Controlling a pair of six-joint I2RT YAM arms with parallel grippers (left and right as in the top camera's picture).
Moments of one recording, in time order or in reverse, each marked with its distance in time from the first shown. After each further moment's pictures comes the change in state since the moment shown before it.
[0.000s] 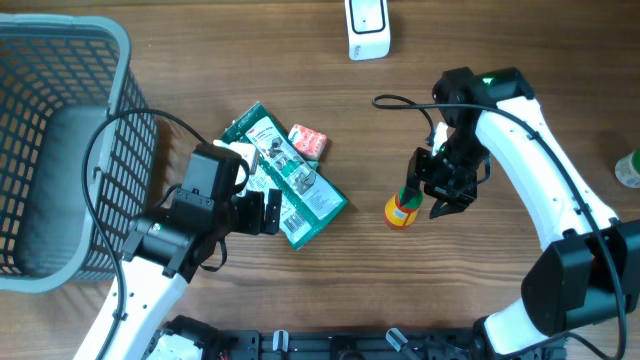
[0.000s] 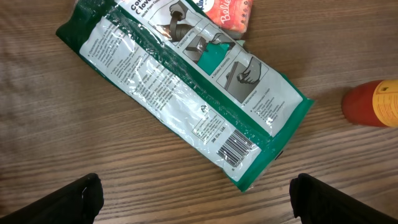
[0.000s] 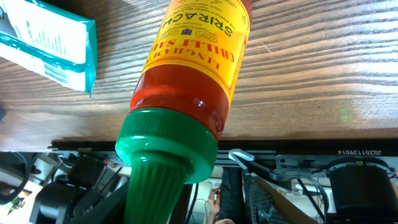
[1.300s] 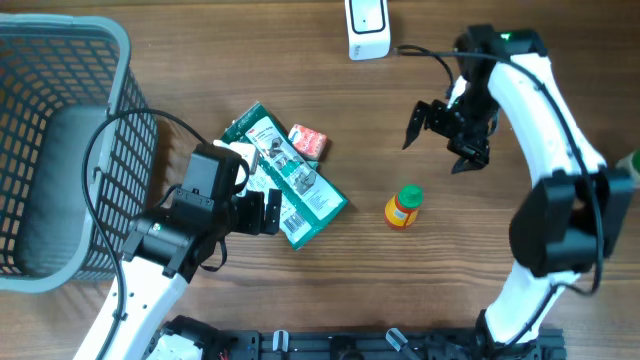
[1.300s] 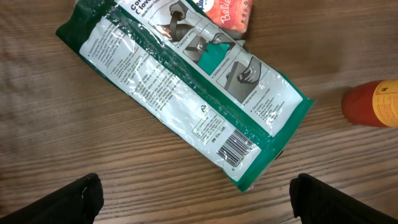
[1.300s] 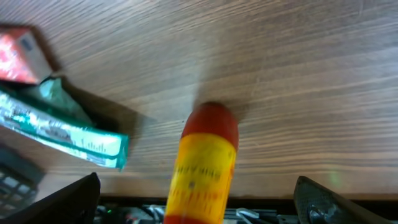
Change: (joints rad) left arm 0.000 0.000 0.000 0.000 0.000 0.000; right arm -0.148 0.271 0.275 0.068 0.056 -0.025
